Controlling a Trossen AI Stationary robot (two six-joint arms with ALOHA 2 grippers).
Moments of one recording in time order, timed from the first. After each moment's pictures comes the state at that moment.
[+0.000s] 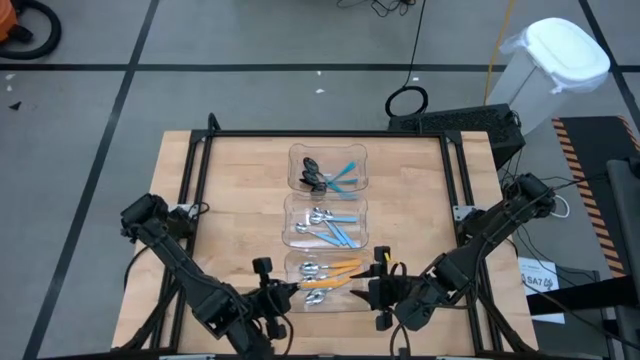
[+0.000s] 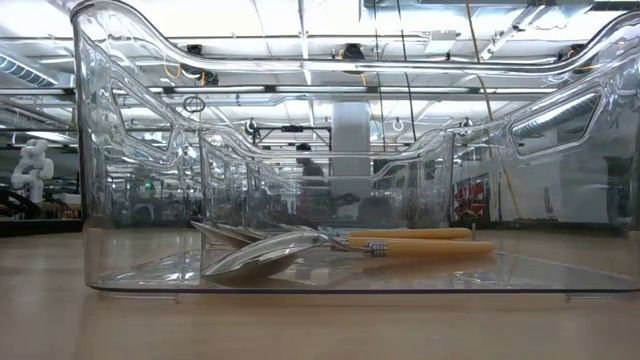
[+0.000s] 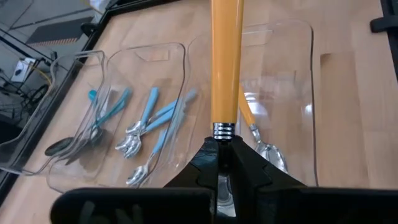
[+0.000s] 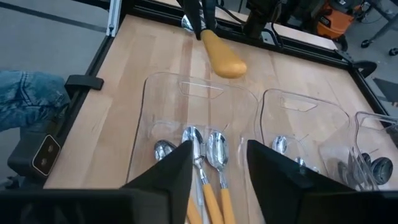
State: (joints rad) left arm -0.78 1.84 1.64 -0.97 -0.86 -0.67; right arm 0.71 1.55 1.24 -0.43 0.68 0.27
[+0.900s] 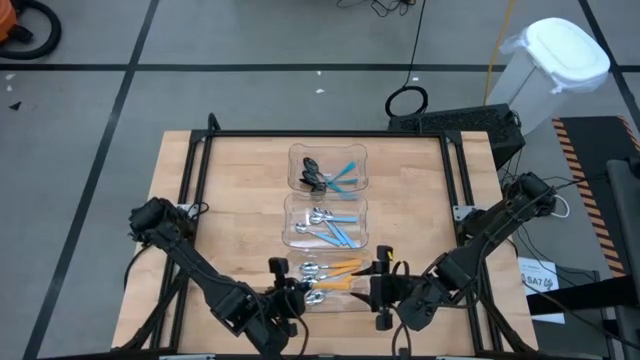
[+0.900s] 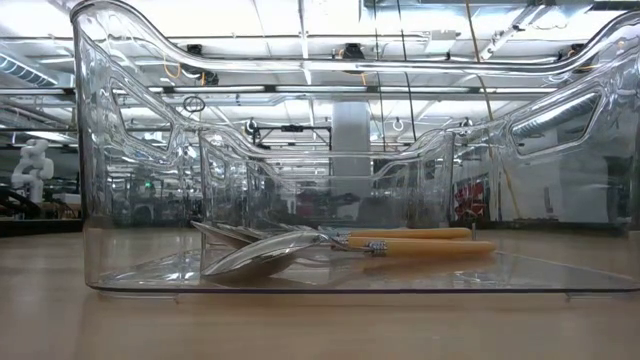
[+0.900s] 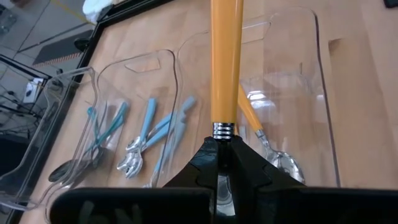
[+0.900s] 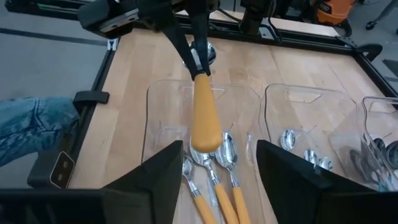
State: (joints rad) left arm -0.72 1.91 1.64 -0.85 -0.84 -0.47; right arm 0.71 1.54 1.24 -0.43 0.68 0.38
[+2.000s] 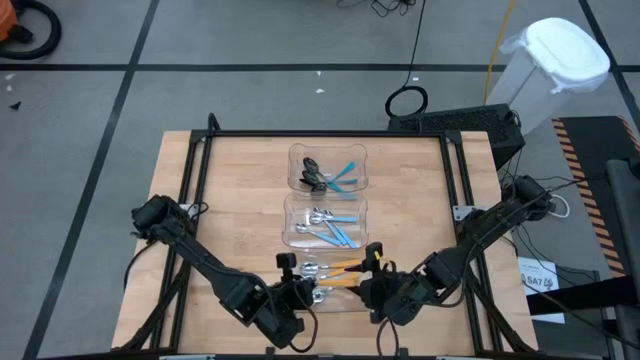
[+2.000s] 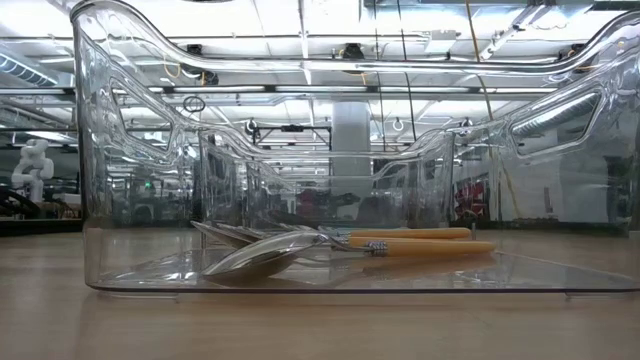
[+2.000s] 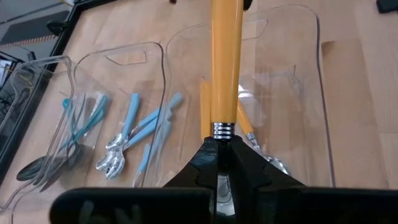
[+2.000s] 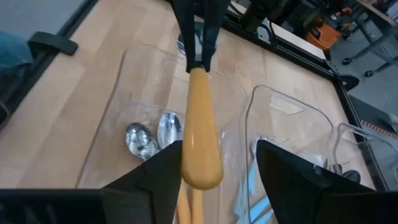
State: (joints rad) left arm -0.66 1.91 1.64 -0.81 -0.73 -0.46; right arm 0.67 1.58 1.21 -0.39 0.68 0.09
